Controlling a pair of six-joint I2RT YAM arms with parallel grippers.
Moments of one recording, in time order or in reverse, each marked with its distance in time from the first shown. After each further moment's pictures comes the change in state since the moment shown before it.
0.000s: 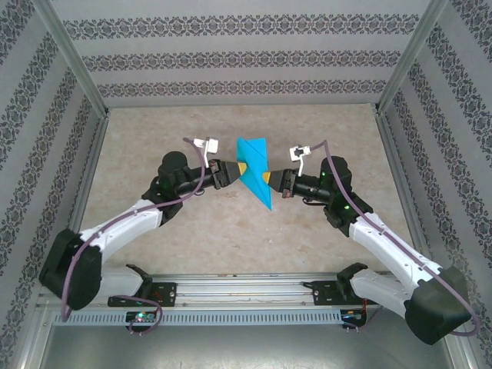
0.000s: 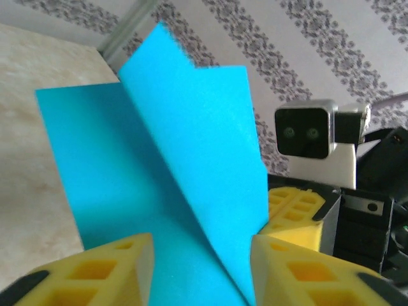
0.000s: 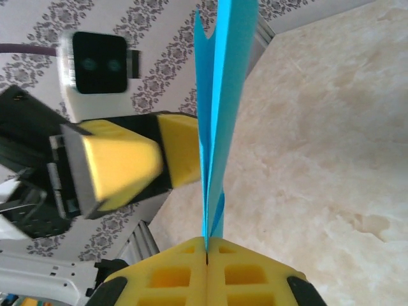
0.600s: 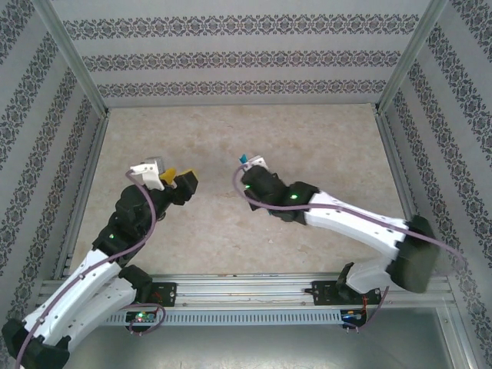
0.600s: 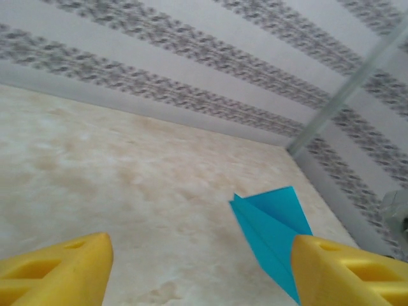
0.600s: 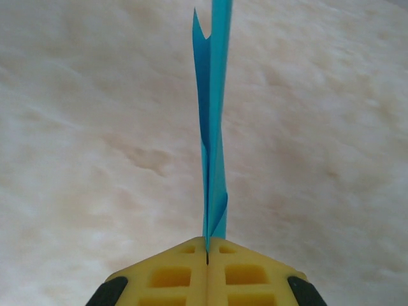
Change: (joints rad) left arm 0.000 -0.622 -0.150 -0.564 -0.723 0.240; right arm 0.509 0.437 0.463 -0.748 1.156 -0.353
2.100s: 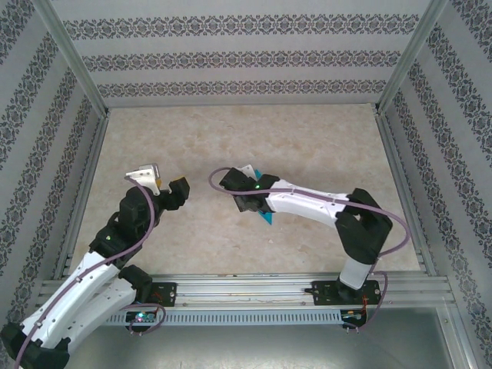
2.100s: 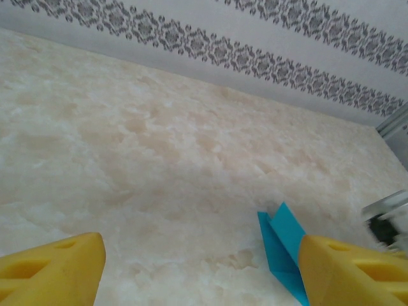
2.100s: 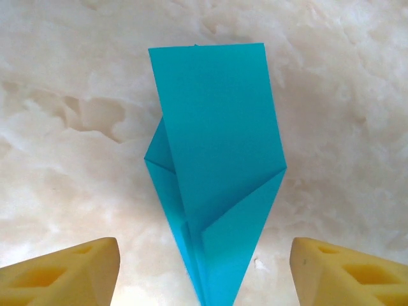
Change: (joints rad) left arm 0.001 0.032 0.025 -0.212 -0.134 0.009; right arm -0.053 0.263 0.091 -0.068 -0.061 0.137
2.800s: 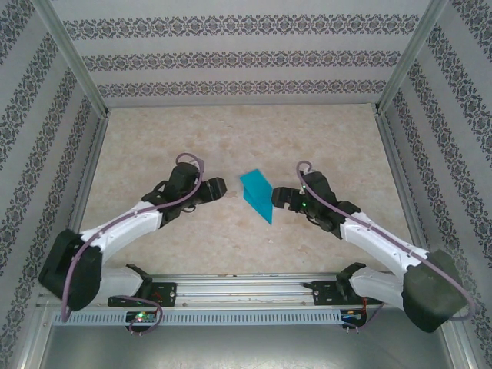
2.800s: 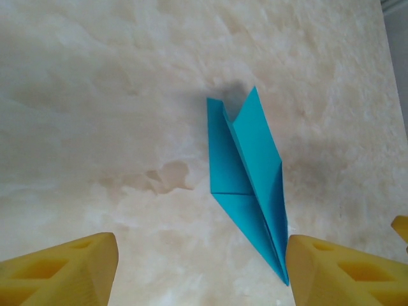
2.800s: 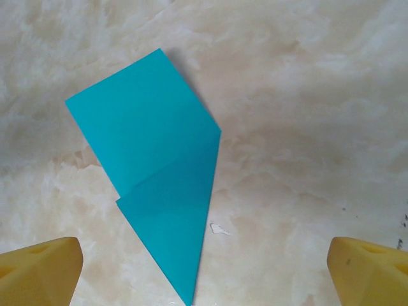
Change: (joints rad) left arm 0.000 0.661 0.105 0.239 0.425 -0.257; right arm -0.434 -0.631 -0.676 0.476 -0.496 0.161
